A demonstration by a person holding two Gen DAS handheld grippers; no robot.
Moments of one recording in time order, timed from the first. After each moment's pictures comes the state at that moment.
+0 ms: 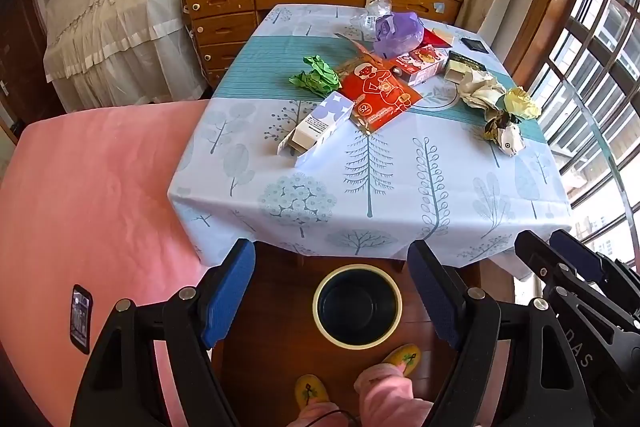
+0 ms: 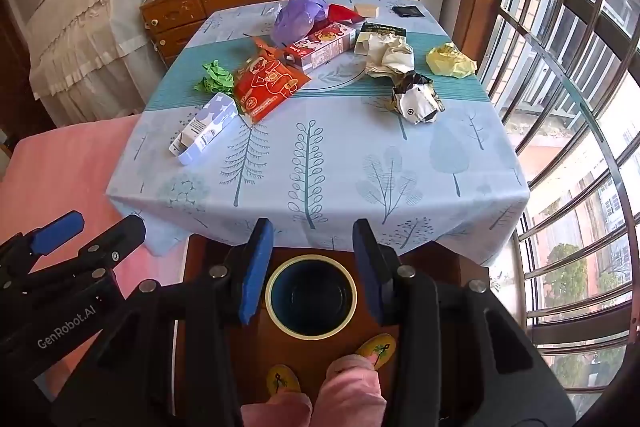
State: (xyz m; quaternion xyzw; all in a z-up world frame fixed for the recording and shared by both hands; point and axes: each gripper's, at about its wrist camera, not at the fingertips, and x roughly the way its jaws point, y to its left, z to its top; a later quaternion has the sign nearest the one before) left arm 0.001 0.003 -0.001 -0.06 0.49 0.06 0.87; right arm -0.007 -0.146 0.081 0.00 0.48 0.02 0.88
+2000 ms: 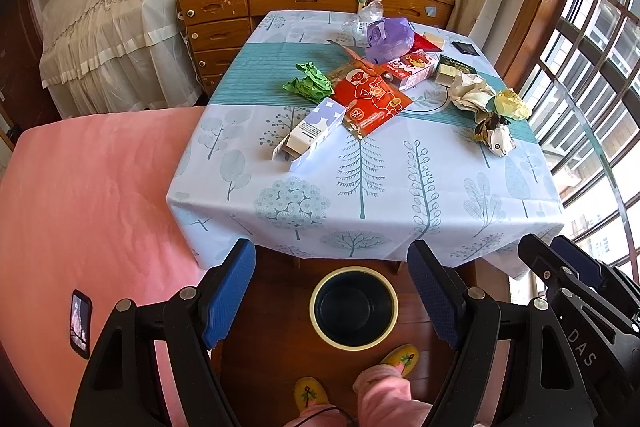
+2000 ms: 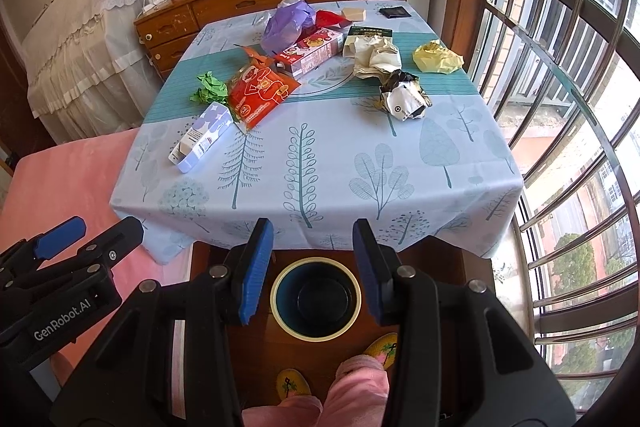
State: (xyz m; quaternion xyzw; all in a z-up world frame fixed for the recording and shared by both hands) left arm -0.006 -0.001 0.009 -0.06 0.48 0.05 0.87; right arm -0.022 -0.157 0.093 0.02 0.46 0.01 0.89
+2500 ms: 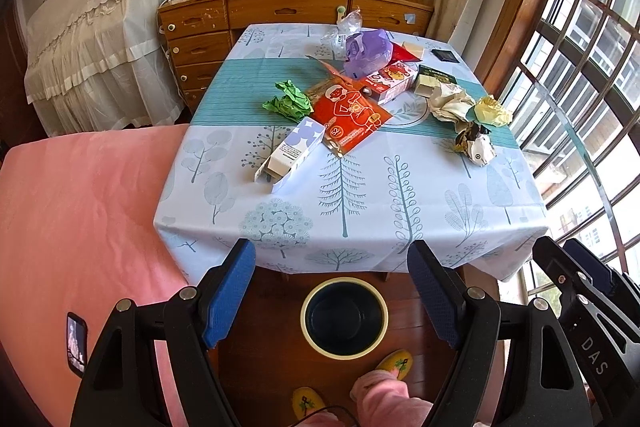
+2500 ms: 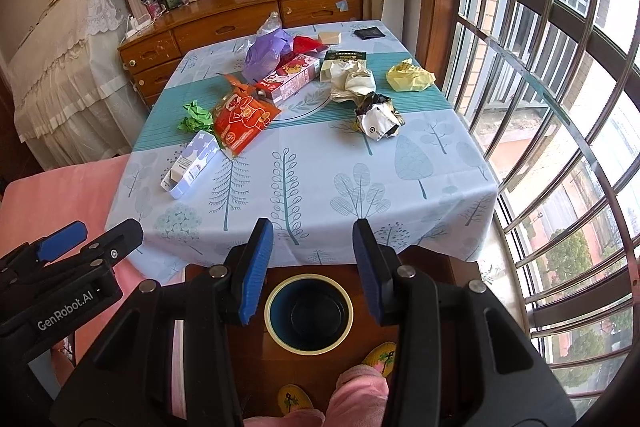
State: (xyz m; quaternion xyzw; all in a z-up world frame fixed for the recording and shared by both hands) left arm 0.007 -0.006 0.026 -0.05 0.47 0.01 0.88; right arm -0.041 -0.162 0.124 0.03 0.42 -0.03 0.90
